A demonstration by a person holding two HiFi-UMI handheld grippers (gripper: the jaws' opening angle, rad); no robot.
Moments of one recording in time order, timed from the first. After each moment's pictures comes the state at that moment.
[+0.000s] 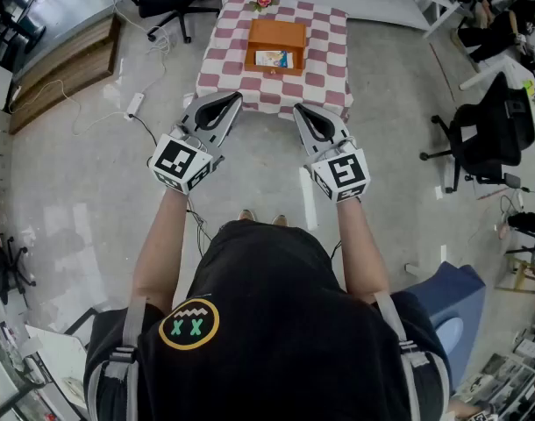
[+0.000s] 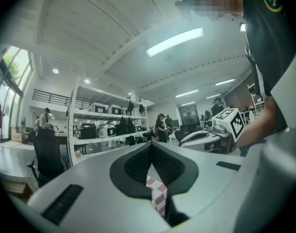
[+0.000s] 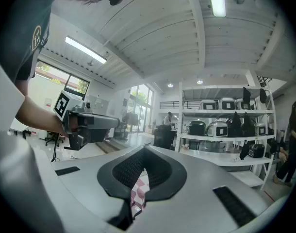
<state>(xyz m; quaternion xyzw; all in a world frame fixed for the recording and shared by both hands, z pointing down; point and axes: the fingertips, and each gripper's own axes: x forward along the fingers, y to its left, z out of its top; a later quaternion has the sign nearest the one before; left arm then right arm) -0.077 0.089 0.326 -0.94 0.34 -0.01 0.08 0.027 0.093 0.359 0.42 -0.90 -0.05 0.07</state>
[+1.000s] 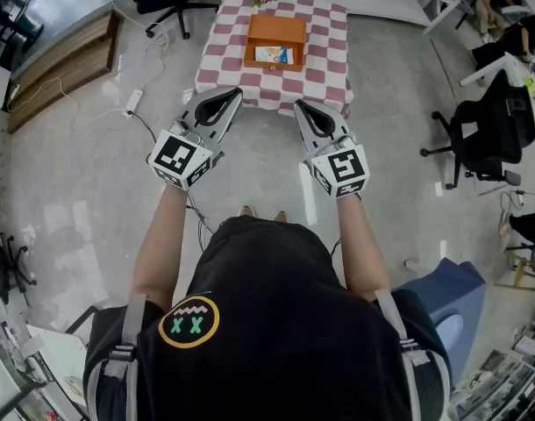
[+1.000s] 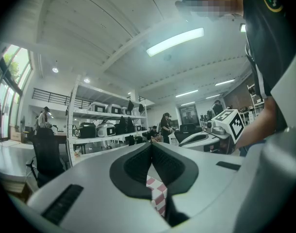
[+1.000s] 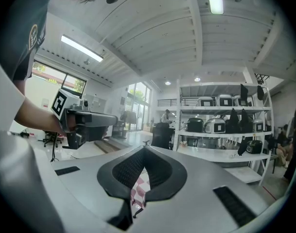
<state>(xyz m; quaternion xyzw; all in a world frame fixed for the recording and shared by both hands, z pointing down) -0.077 0.083 0.330 -0.94 0.33 -0.01 0.08 0.029 0.085 0.369 0.43 -0.90 -0.04 0.07</state>
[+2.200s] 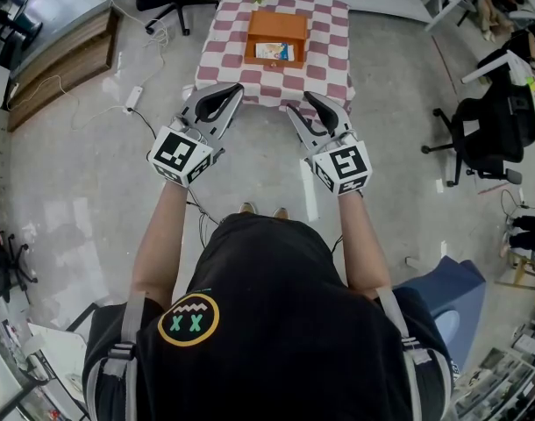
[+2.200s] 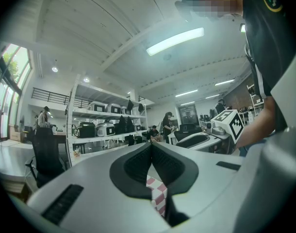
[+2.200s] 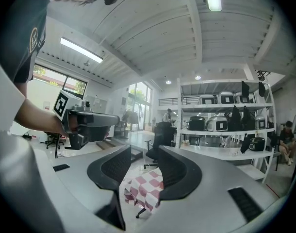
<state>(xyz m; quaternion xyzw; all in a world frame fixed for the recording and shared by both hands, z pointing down) -0.075 0.075 0.332 -0.94 0.33 -0.01 0.07 0.028 0.079 0.373 0.42 -0.90 -0.03 0.07</state>
